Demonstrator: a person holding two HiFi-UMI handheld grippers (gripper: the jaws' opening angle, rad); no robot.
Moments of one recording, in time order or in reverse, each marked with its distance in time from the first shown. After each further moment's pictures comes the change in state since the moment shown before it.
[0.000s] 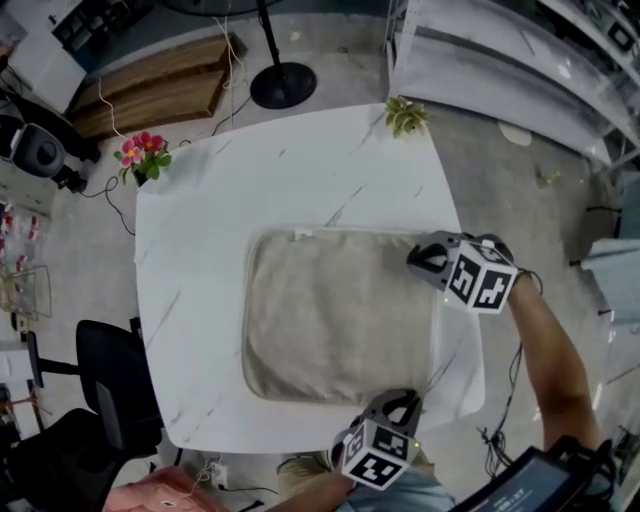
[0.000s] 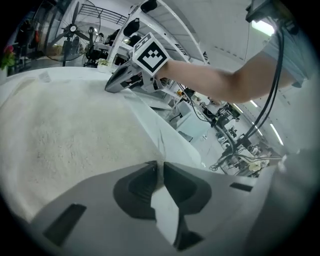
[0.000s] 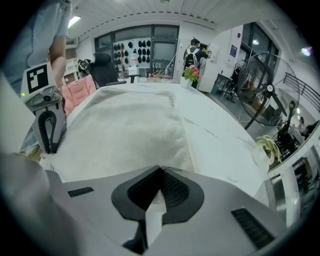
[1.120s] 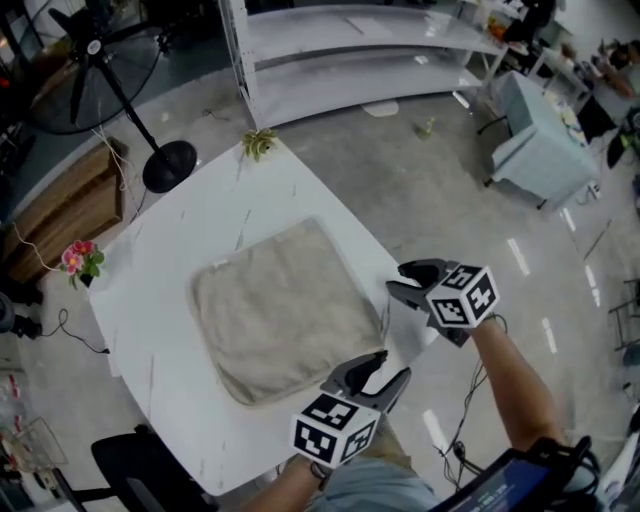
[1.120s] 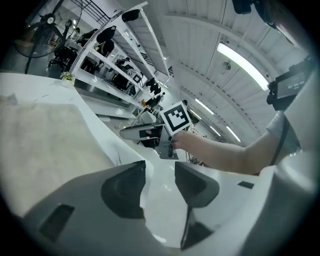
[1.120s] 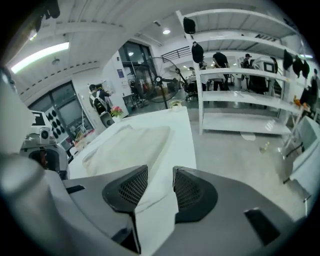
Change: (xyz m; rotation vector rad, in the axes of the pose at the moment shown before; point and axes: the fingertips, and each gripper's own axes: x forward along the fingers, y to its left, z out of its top) left arm -0.091 -0.067 0.039 0.161 -0.085 -0.413; right arm -0.123 0.132 -0.060 1.093 -0.303 -0.473
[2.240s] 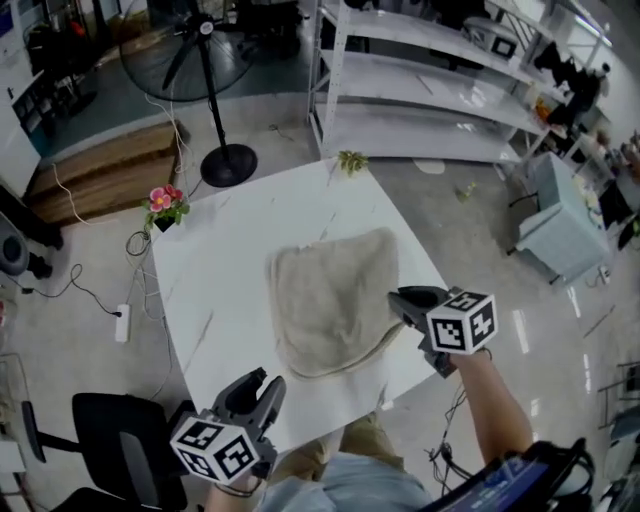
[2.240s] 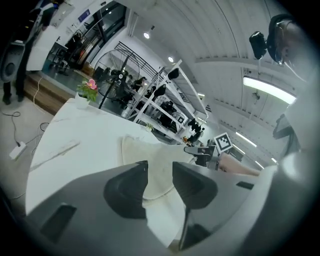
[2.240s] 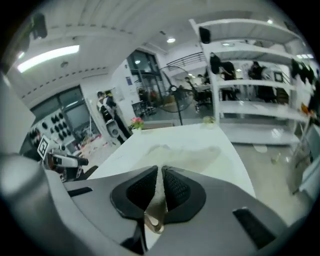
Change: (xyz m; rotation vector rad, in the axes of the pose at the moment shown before) left arm -0.319 0.102 -0.052 -0.192 -0.436 0.476; right arm 0.022 0.175 0.078 -0.035 -0.093 0.047
